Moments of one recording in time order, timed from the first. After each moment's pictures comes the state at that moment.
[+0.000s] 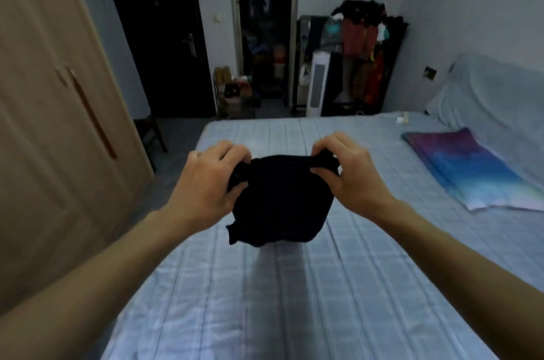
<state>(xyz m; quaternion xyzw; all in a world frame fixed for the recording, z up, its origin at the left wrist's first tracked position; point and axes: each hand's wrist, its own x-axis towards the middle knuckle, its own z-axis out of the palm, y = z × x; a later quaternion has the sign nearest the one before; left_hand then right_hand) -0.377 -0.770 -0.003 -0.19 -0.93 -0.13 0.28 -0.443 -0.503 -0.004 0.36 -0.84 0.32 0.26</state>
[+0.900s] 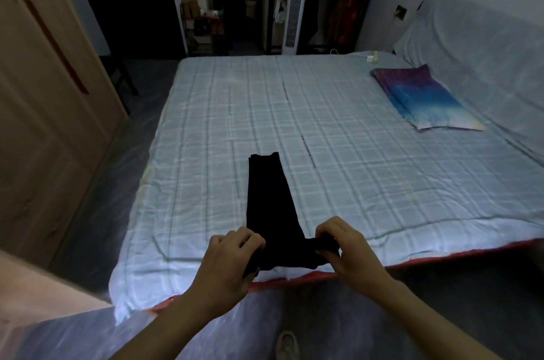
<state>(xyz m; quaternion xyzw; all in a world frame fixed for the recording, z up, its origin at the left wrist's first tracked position) -0.079 -0.739 -0.217 -0.21 -0.94 -0.24 0.07 -0.121 -0.462 -0.212 0.25 -0.90 0.35 0.06</state>
